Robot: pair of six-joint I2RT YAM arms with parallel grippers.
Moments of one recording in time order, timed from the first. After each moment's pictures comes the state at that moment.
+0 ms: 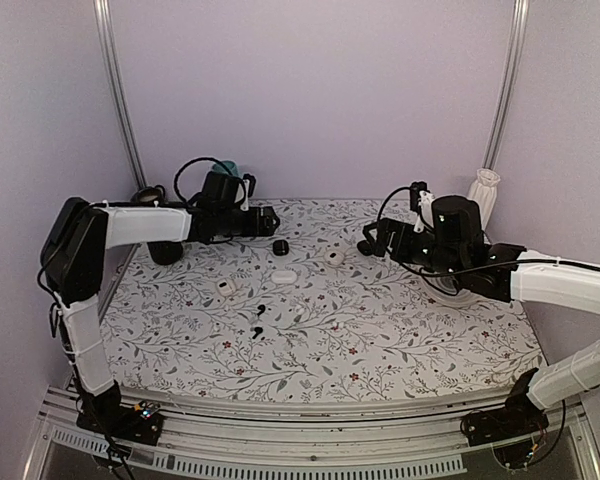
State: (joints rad) left arm -0.51 1.93 1.37 -0.01 0.02 -0.34; right arm 0.75 1.28 0.87 0.06 0.20 0.58
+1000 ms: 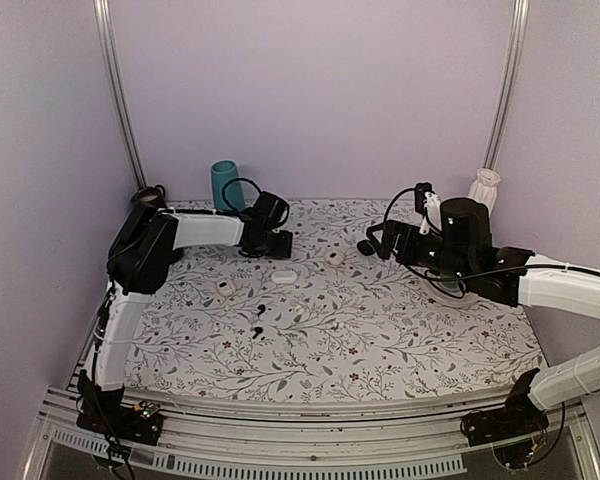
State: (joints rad) left arm -0.59 2.38 1.81 -0.28 -0.24 -0.36; right arm 0.75 1.23 0.83 0.06 0.17 0.57
